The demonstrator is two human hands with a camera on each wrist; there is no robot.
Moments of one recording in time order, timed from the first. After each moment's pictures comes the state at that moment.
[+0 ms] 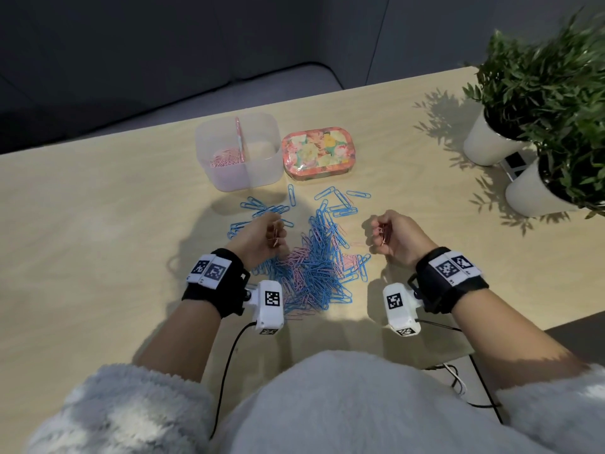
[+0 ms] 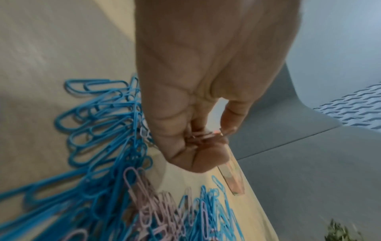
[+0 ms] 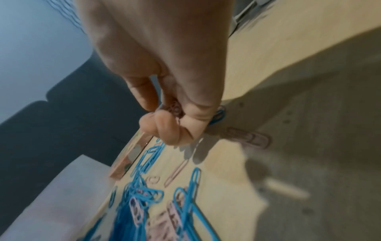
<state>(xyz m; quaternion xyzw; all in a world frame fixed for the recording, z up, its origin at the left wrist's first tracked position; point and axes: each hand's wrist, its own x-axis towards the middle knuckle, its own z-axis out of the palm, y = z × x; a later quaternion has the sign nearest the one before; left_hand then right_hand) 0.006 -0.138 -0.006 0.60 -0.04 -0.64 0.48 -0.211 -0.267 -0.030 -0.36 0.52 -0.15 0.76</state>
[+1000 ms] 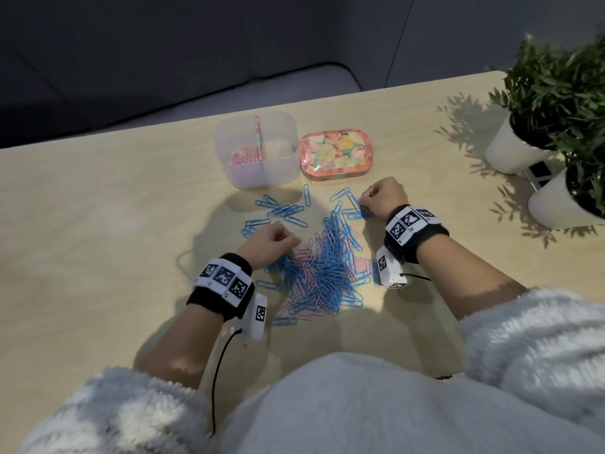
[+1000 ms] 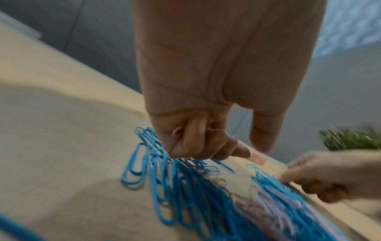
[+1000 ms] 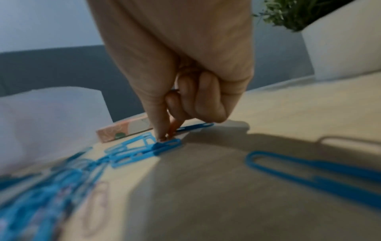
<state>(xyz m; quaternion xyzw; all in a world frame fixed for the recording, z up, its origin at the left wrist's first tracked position) 0.016 -0.116 -0.014 0.77 -0.41 -0.44 0.24 -0.142 -0.312 -0.032 -0.72 0.58 -0.03 0.38</state>
